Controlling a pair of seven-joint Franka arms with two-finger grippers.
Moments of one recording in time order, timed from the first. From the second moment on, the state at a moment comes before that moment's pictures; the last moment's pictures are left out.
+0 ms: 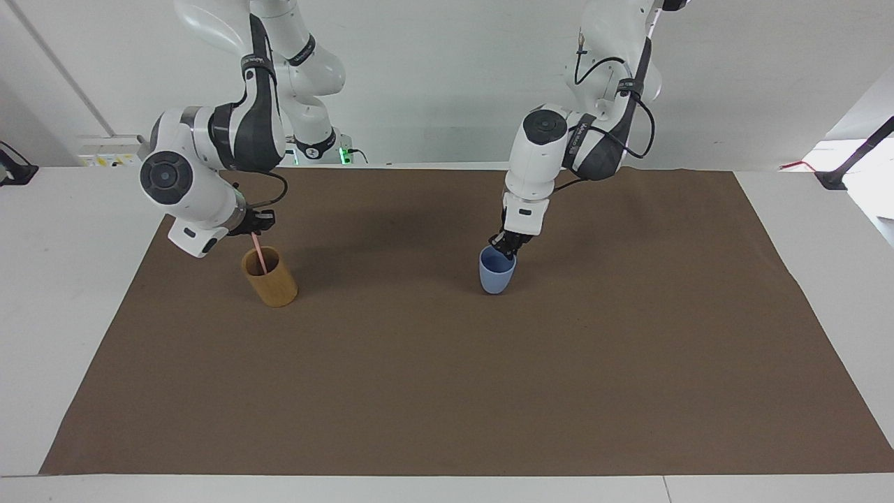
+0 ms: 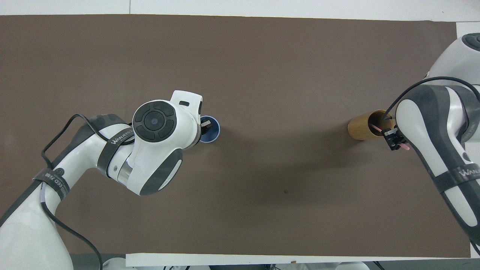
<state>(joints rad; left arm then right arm) -0.57 0.12 -0.11 -2.05 0.00 2.21 -1.13 -0.04 0.12 0.02 -1.87 -0.07 1.54 -0.19</state>
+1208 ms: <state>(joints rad) -0.06 -0.05 -0.07 -1.76 0.00 1.65 -0.32 0.18 0.14 0.22 -1.37 0.35 1.26 0.65</state>
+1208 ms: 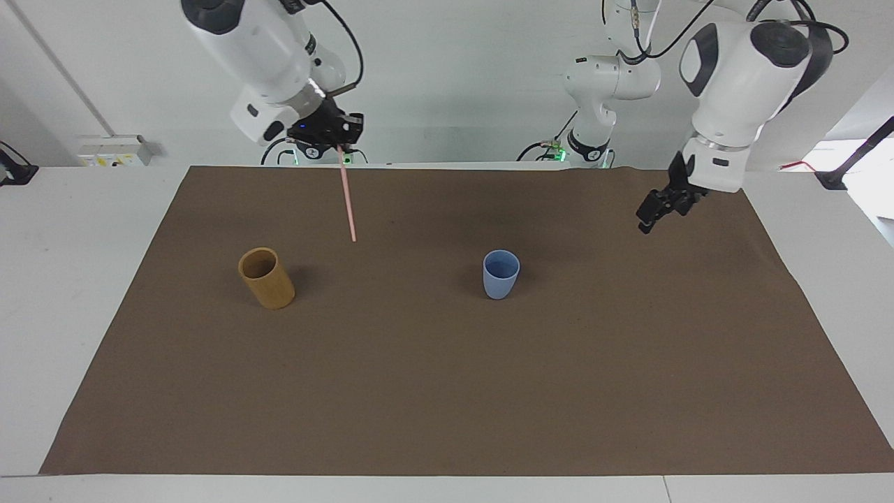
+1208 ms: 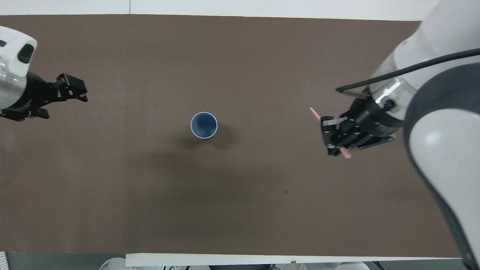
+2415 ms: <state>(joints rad) 0.04 0.02 -0.08 -1.57 0.01 1.48 0.01 0.48 0.32 0.22 -1.49 0.45 1.75 1.01</state>
